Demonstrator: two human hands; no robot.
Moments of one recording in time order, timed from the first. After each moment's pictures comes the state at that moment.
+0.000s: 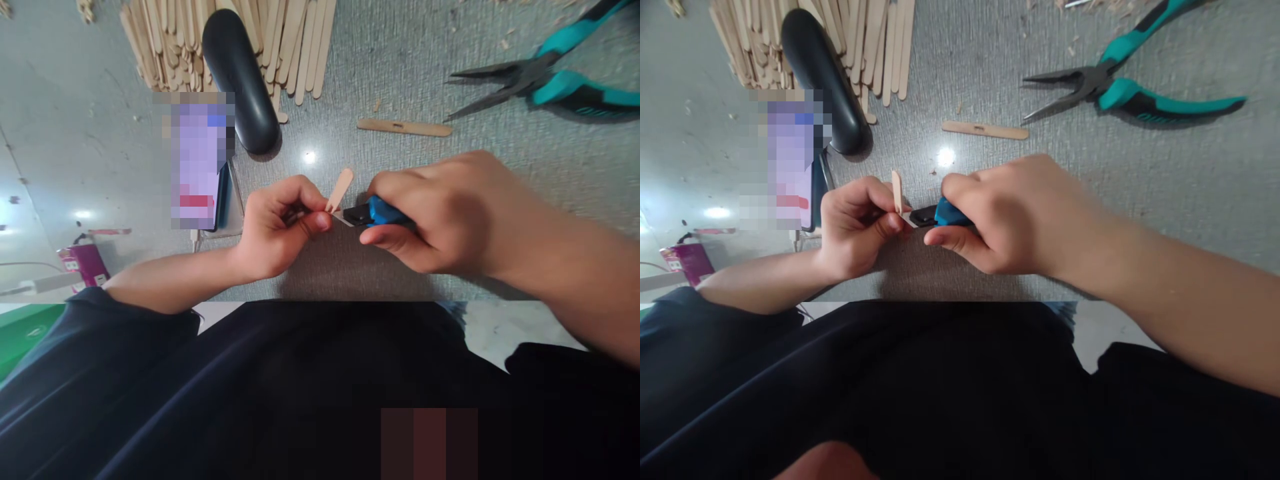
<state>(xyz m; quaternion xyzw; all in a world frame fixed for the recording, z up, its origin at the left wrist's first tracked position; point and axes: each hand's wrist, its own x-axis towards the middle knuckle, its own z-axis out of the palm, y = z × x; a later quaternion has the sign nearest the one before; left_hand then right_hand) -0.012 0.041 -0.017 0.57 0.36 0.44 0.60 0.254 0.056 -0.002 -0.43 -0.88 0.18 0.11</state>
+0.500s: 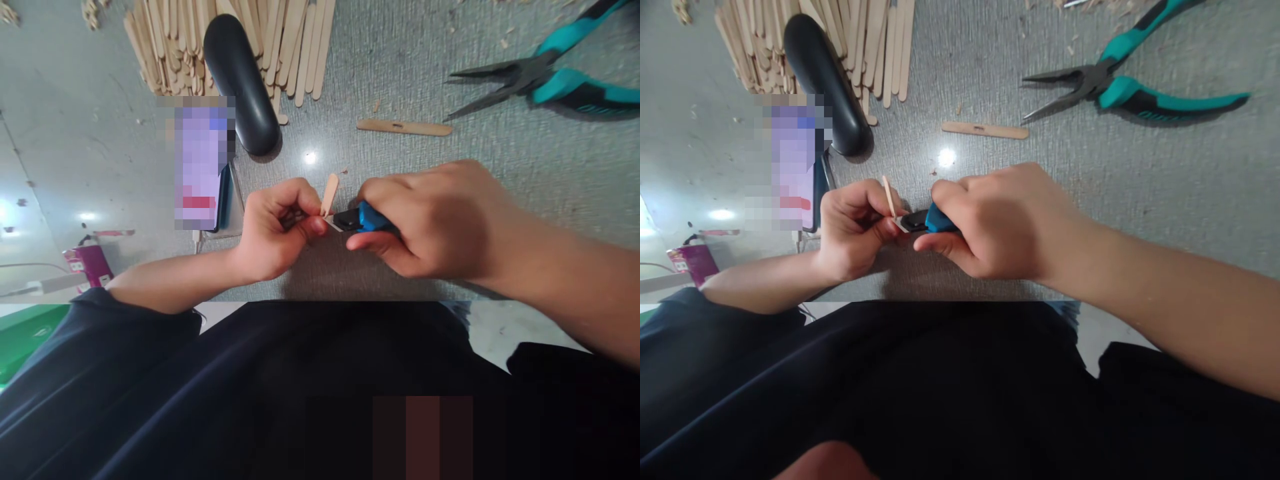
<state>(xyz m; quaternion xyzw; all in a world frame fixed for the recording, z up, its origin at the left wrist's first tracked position) -0.012 0.042 -0.016 0.55 0.33 0.44 0.63 0.241 0.048 -0.004 -0.42 -0.89 0.12 0.09</state>
